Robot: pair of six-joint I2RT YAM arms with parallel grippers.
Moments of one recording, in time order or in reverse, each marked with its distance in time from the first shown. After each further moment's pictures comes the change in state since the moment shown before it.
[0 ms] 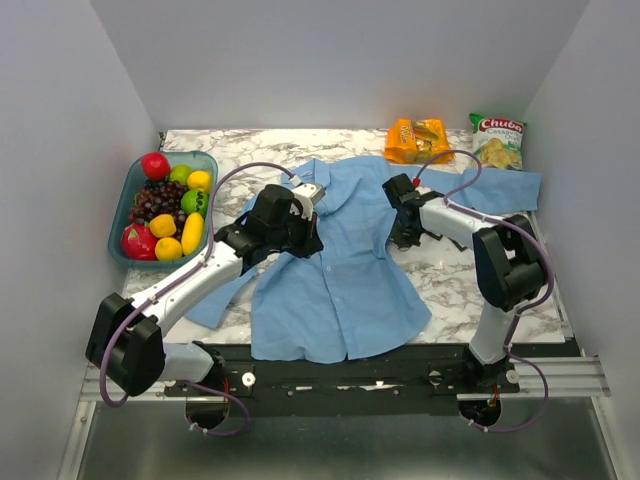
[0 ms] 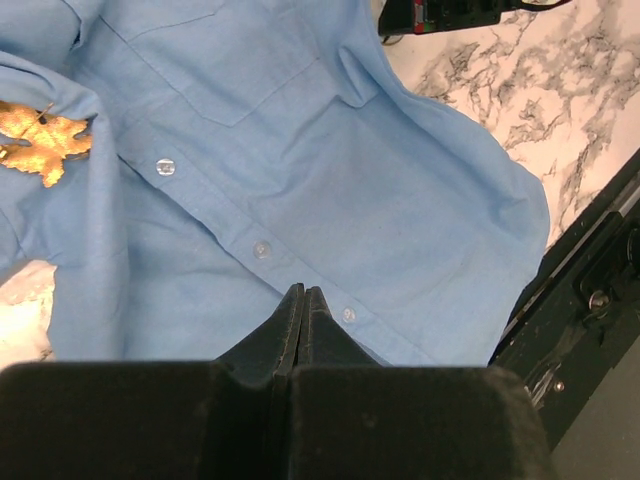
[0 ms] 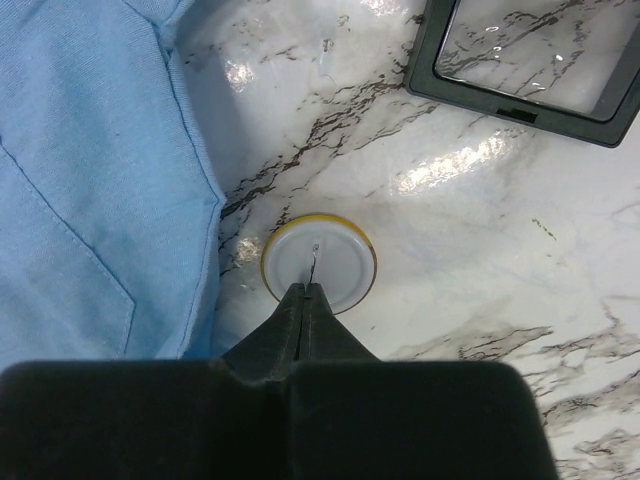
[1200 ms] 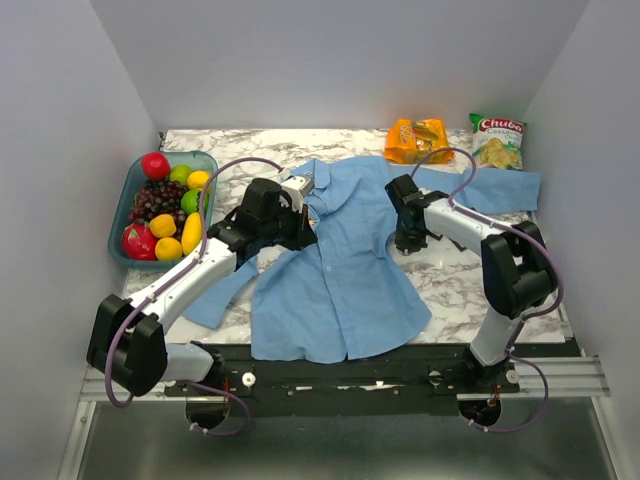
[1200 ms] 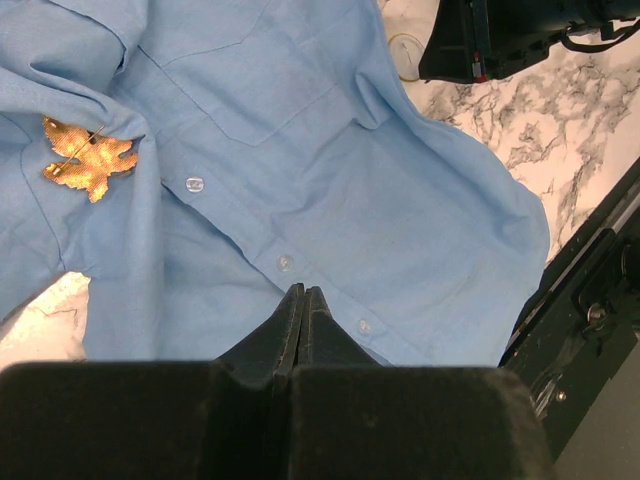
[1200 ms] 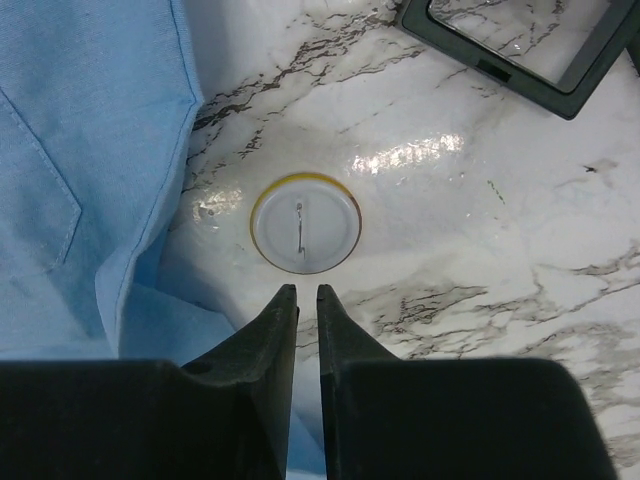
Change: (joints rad) left arm 0.091 0.000 -0.003 0.032 0.074 0.021; right arm 0.011 -0.067 -0.013 -0.096 -0.039 -0.179
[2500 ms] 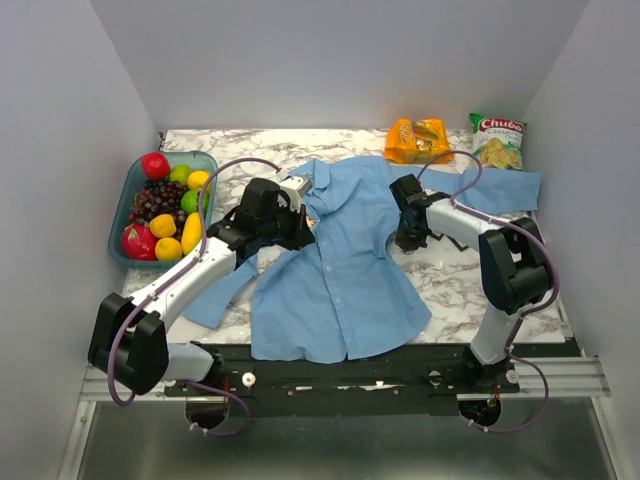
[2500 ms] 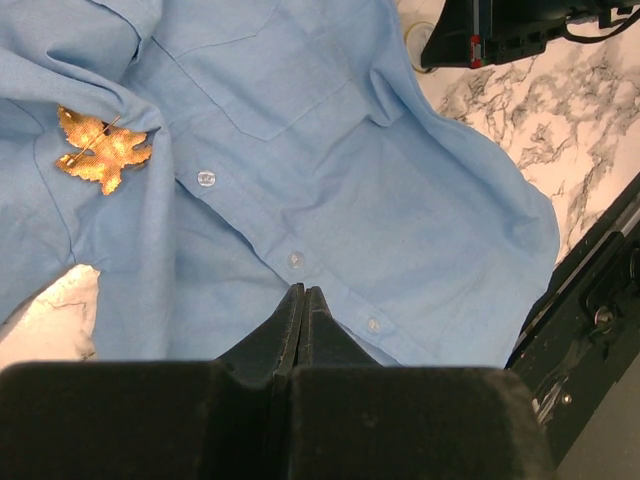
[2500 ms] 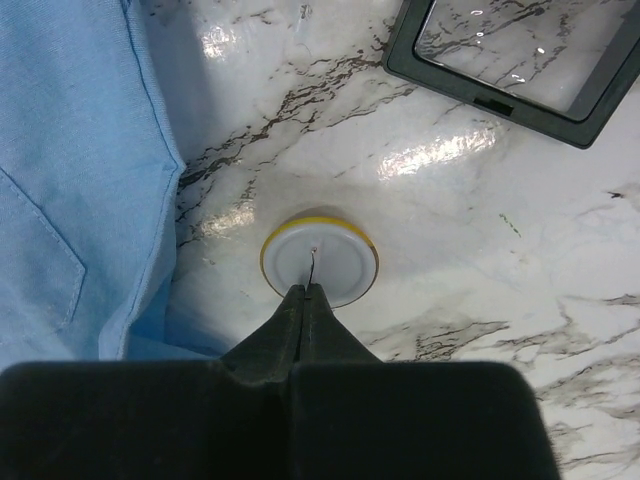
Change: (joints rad) left arm 0.019 0.009 -0.005 0.000 0.000 0.002; right arm -0.036 0.036 -0.018 0.076 -0.027 0.060
